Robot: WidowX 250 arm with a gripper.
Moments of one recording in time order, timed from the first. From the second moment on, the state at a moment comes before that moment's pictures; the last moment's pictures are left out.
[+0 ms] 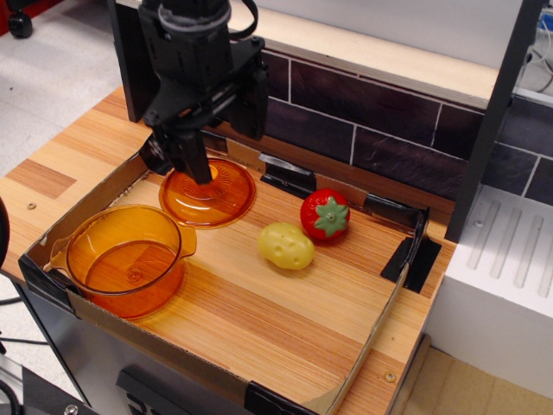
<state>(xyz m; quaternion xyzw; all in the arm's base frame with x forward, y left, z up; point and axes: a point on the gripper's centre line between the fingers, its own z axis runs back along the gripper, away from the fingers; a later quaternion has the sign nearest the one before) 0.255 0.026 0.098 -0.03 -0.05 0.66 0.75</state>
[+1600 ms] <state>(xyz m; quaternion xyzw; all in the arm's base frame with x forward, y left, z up) 0.250 -0.023 0.017 -0.03 -0.05 0.69 0.72</state>
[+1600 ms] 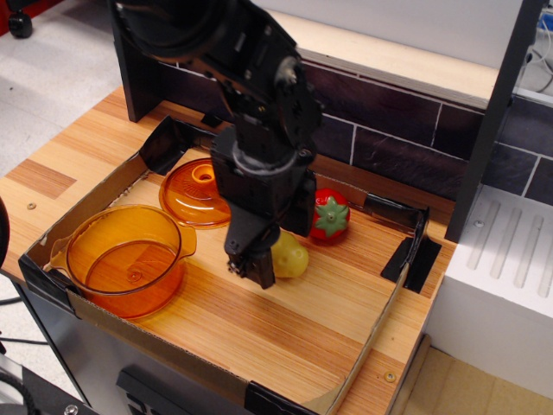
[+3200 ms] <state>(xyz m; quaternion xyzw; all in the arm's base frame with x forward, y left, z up) 0.214 0.014 0.087 -0.06 -0.03 0.65 0.76</state>
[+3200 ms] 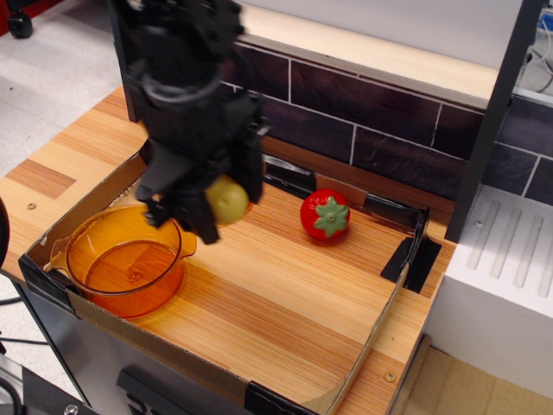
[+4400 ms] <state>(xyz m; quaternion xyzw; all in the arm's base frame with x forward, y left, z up) 0.191 0.072 0.044 -0.02 -0.05 0.59 0.81</state>
